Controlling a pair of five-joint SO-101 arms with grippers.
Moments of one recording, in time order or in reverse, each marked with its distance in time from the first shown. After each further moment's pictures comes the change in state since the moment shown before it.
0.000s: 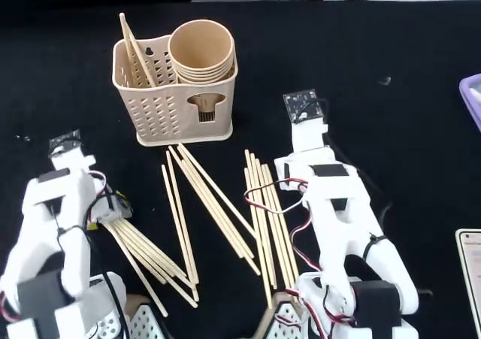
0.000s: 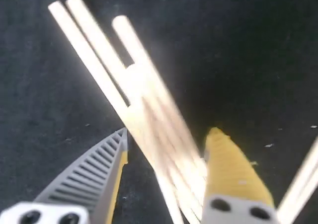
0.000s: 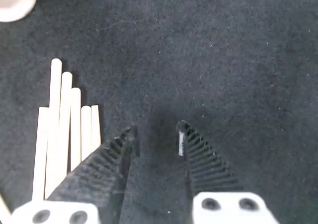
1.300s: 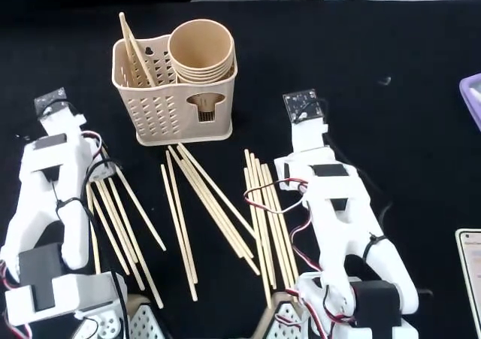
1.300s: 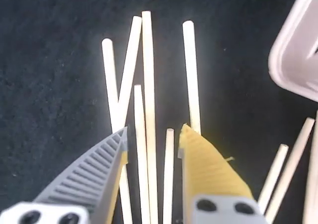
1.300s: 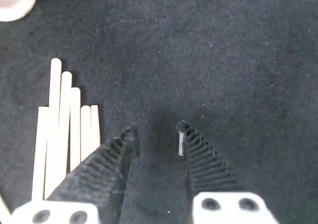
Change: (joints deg) left arm 1.8 7.4 -17.2 -2.4 6.7; right arm 0.0 0.0 0.0 0.0 0.0
